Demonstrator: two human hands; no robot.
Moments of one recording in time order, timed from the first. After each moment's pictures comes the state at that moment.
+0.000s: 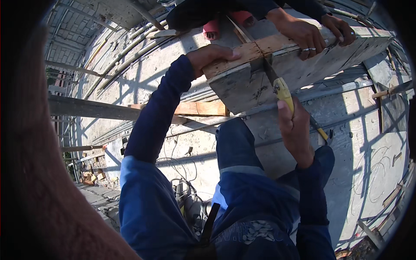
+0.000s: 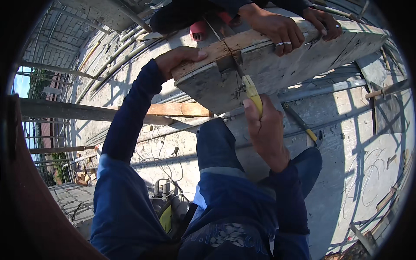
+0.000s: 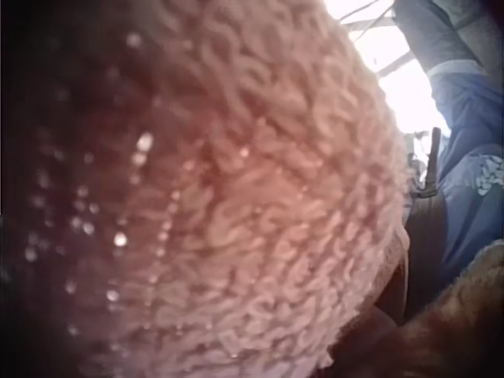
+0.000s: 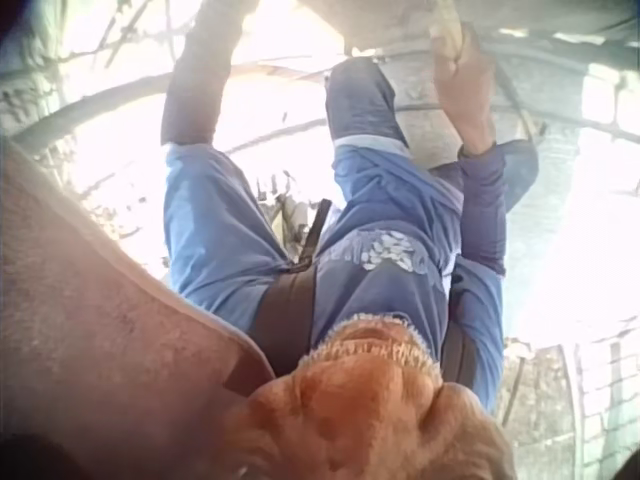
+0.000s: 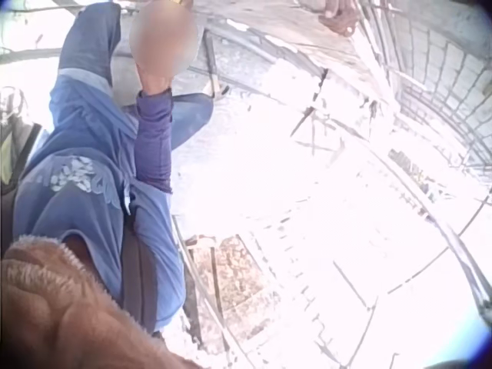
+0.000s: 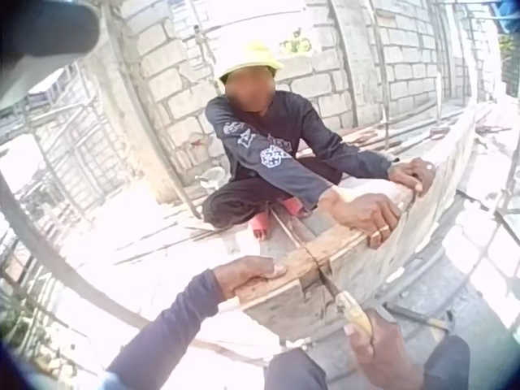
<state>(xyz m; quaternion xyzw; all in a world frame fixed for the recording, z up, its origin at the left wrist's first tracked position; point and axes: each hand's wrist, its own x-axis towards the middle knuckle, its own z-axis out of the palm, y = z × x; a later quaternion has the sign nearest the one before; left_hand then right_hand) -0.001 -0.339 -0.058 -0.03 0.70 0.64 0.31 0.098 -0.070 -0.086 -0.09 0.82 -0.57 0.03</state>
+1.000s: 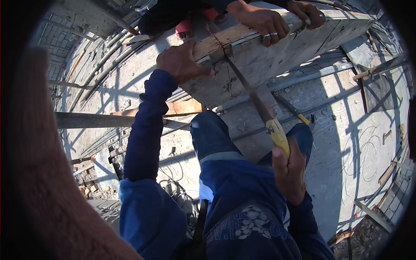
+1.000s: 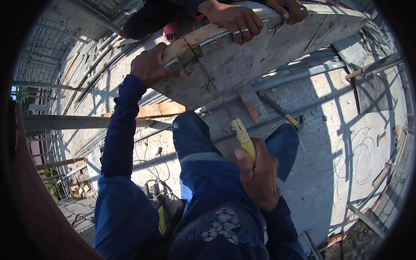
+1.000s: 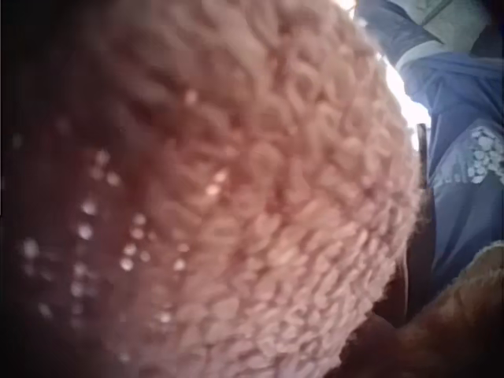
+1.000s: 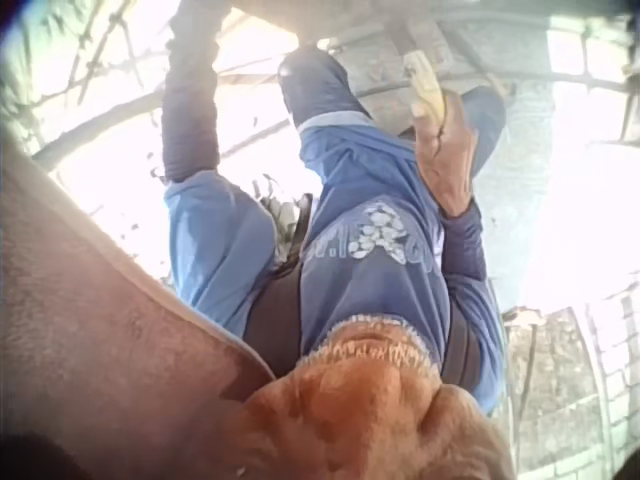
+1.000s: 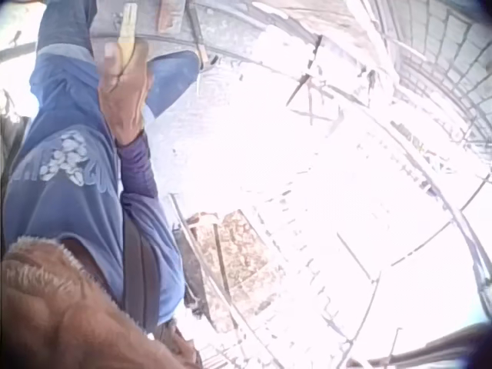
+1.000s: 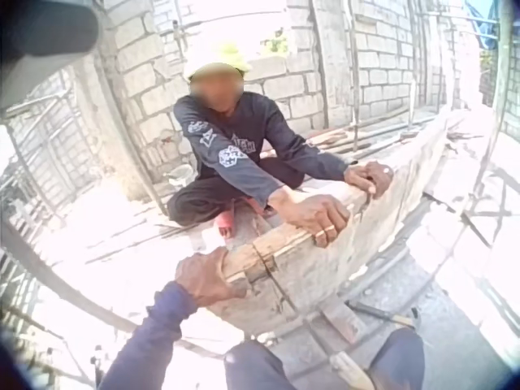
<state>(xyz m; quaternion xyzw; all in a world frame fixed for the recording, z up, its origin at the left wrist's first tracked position) 0.019 -0.309 -0.048 0.02 1.00 0.09 0.04 0.189 -0.014 -0.044 -0.03 0.85 -0.52 0.07</state>
